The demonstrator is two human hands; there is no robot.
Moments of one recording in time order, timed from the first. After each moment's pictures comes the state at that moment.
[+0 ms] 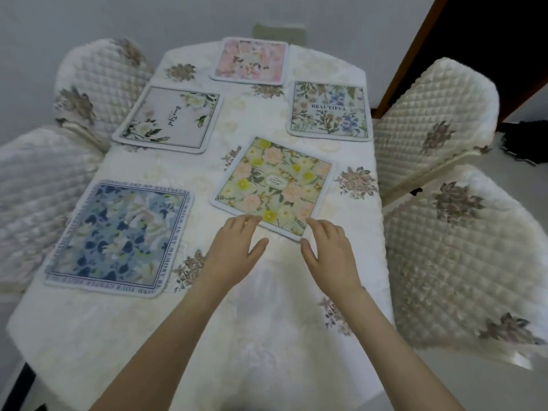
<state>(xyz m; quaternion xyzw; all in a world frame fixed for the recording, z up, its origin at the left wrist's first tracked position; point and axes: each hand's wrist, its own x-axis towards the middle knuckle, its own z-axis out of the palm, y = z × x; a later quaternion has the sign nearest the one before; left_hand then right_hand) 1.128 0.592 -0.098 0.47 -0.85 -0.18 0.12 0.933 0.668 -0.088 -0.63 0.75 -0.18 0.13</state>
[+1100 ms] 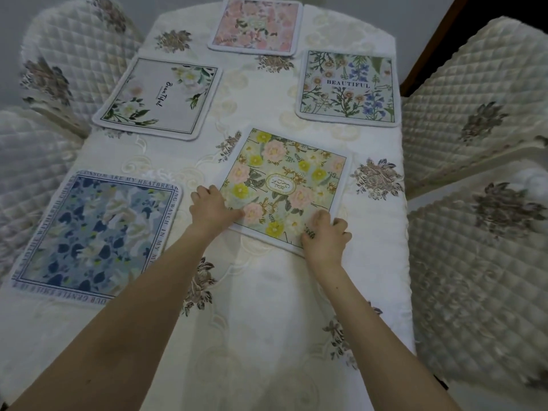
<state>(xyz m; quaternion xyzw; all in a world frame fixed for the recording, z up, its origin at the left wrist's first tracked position) 1.115 0.453 -0.195 0.71 -0.67 -0.21 -0.01 0.918 0.574 -0.192 -0.40 0.86 -0.17 0.27</state>
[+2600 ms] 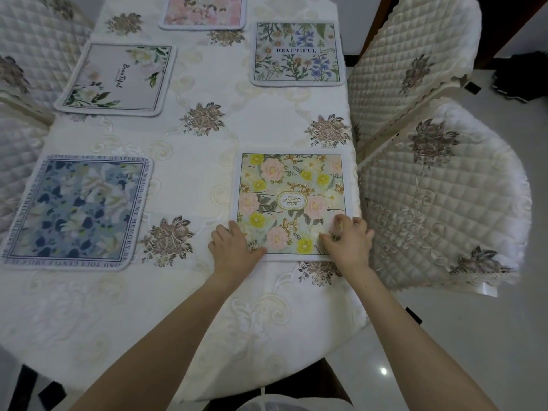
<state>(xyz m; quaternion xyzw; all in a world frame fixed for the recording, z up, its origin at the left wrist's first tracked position) 1.065 0.669 -0.193 0.65 -0.74 -0.18 -0.07 0.846 0.745 -0.187 -0.36 0.89 -0.16 0.24</state>
